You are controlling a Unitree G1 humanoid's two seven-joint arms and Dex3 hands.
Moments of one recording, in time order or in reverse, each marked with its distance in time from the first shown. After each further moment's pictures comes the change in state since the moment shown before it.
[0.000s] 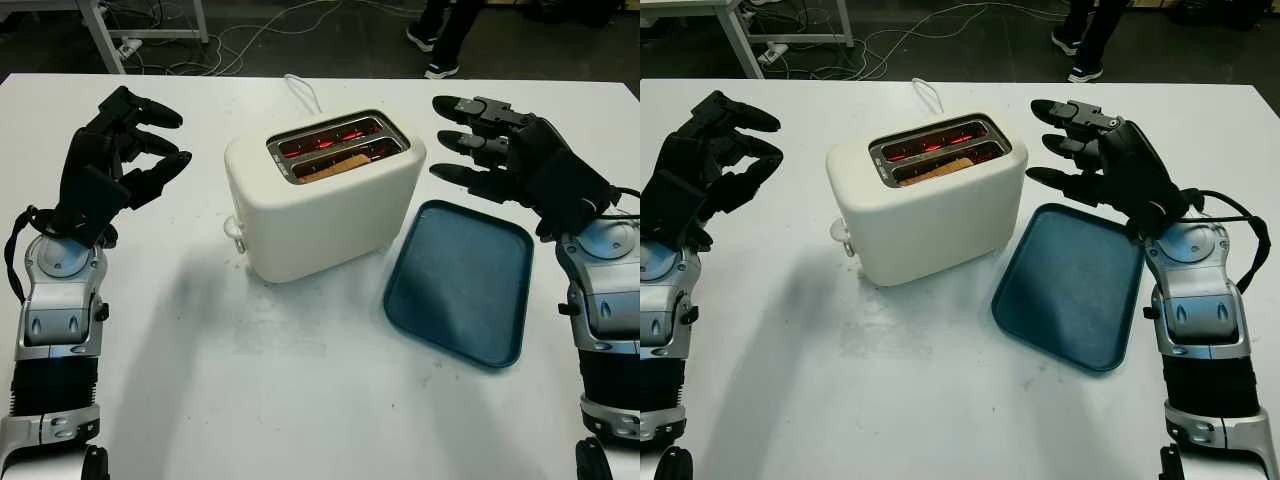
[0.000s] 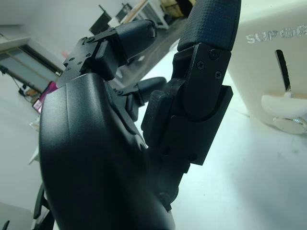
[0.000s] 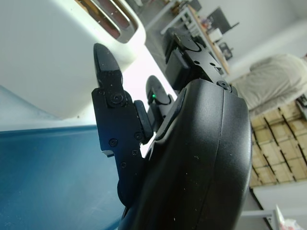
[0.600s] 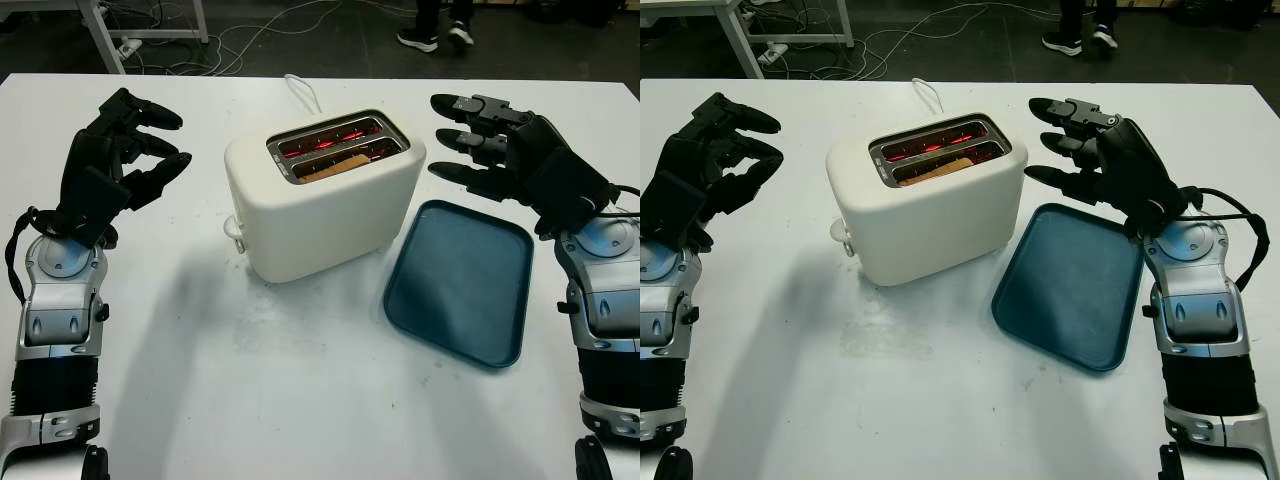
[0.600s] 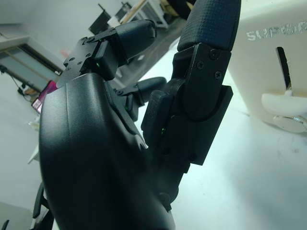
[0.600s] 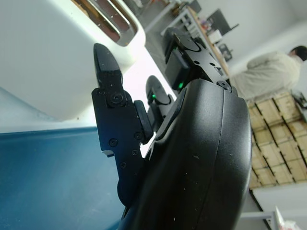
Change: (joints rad) left arm 0.000 0.000 0.000 0.004 0.000 -0.001 0.000; right arm -0.007 0.004 0.004 0.000 -0.001 0.003 0.000
